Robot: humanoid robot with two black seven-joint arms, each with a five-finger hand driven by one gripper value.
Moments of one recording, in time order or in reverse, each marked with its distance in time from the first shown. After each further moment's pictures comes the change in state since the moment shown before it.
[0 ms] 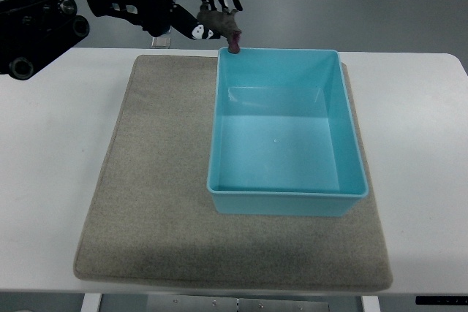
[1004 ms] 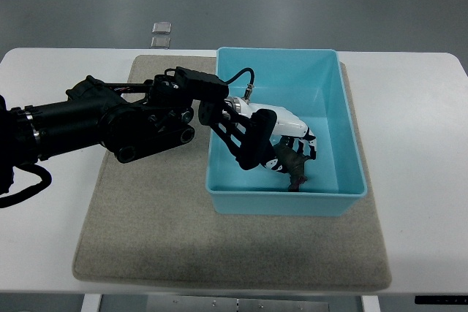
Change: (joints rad) left arm 0.059 -0.297 0.349 -0.011 0.020 0.053 0.040; right arm 0.000 0.000 0.000 0.000 0.000 0.000 0.000
